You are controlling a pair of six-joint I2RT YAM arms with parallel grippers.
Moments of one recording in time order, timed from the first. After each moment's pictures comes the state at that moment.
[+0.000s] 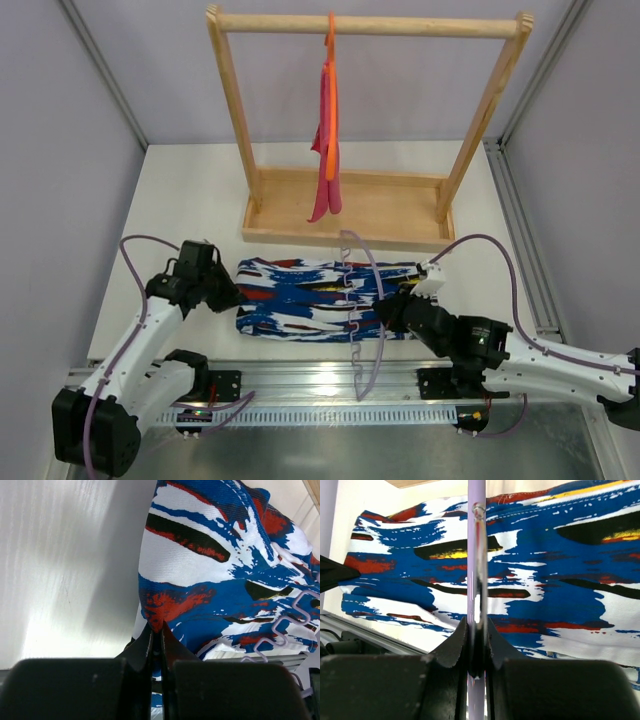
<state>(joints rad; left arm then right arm) -0.23 0.90 0.62 -0.74 0.17 -0.82 1.21 0.60 0.43 -0.45 0.59 1.07</state>
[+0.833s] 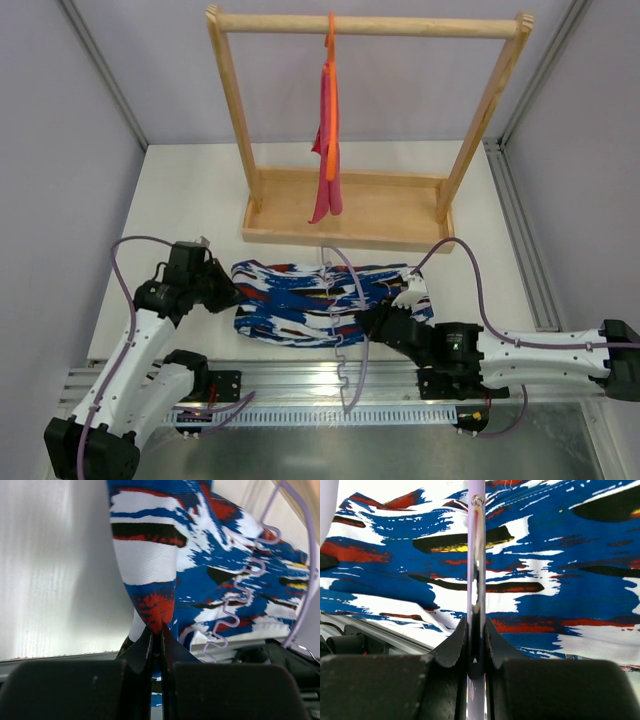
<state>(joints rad) -0.23 0.80 0.67 -0.84 0.20 -0.80 1.36 0.78 0.39 -0.26 0.67 1.18</state>
